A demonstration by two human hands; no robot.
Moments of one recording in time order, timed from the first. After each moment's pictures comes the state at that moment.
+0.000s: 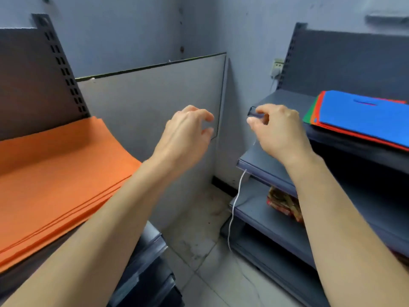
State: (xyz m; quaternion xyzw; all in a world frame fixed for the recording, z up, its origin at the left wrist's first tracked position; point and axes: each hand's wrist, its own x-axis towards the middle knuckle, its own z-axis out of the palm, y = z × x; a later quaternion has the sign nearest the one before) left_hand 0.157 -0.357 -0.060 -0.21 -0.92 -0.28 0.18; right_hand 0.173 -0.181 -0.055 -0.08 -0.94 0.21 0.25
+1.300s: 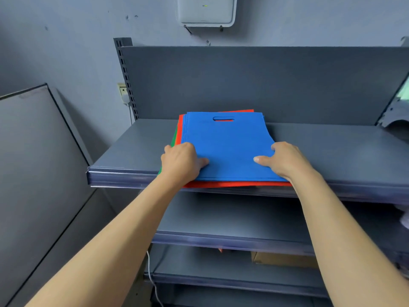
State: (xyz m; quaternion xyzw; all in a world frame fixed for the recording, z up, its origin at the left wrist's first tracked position) left_hand -0.005 0.053 -0.094 -0.35 -0.92 -0.18 -0.01; right_hand 0.149 0.198 -0.089 -0.48 -0.85 0.20 0.10
